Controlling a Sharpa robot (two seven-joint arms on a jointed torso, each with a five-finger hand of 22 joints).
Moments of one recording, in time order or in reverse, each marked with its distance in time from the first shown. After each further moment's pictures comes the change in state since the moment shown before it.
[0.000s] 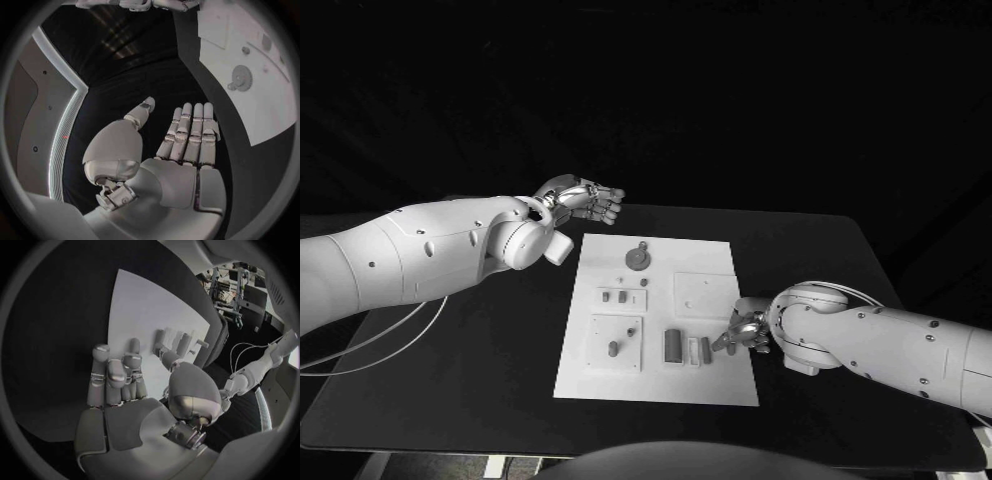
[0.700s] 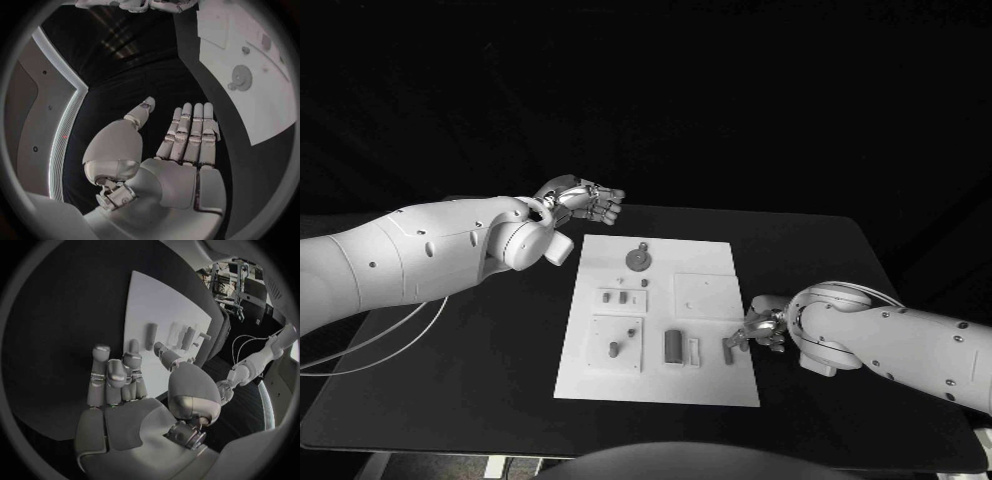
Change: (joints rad) left arm 0.000 -0.002 0.000 0.001 0.000 -0.001 0.001; left_hand 0.000 0.000 0.002 -0.002 0.000 0.000 0.000 0.000 0.000 0.000 0.000 0.000 0.000 0.000 0.000 0.000 -0.001 0.000 0.000 0.000 0.000 -0.001; right arm 0.011 -0.061 0.001 0.017 0.031 -0.018 0.004; right_hand 0.008 0.001 0.000 -0.011 0.000 -0.007 0.003 -0.013 -0.010 0.000 0.000 0.000 -0.005 -0.001 -0.003 0.000 -0.002 0.000 0.000 0.000 0.000 0.000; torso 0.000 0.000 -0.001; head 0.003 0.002
